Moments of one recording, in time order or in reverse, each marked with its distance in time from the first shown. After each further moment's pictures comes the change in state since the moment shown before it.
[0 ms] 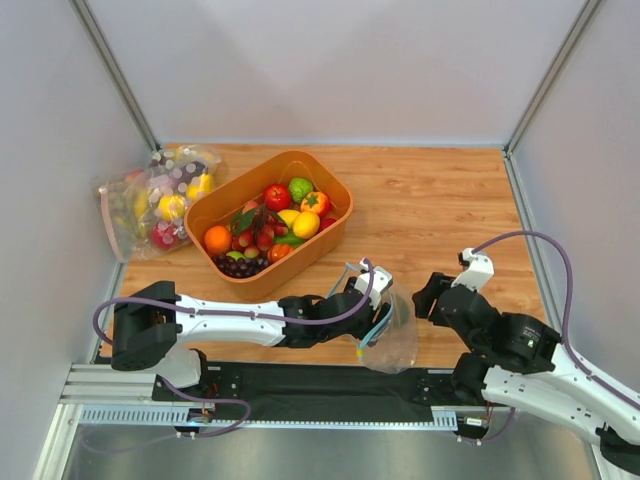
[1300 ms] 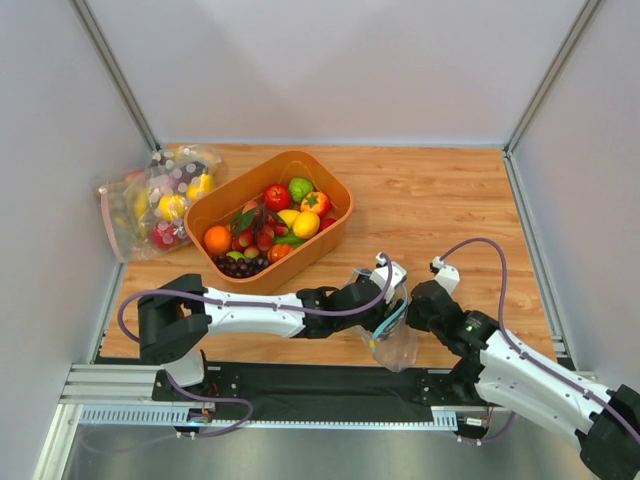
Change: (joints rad) left arm 0.049 0.124 0.078 0.048 0.066 0.077; right arm -0.272 0.204 -0.381 0.479 -0.279 -0.029
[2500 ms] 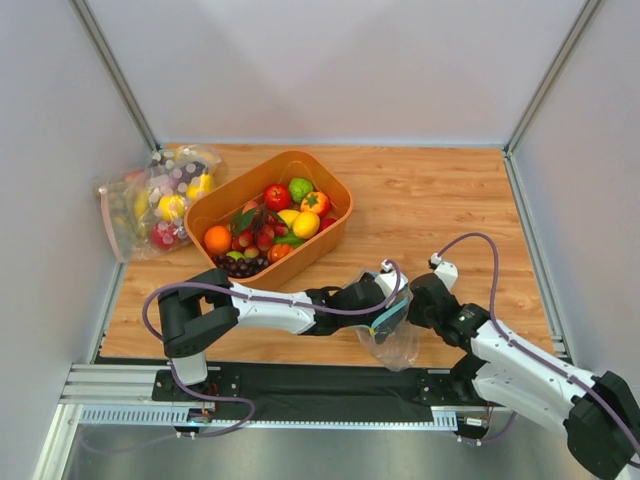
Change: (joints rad) left arm 0.048 0.134 -0.019 0.077 0.114 0.091; right arm -0.085 0.105 0.002 0.056 -0.041 -0.050
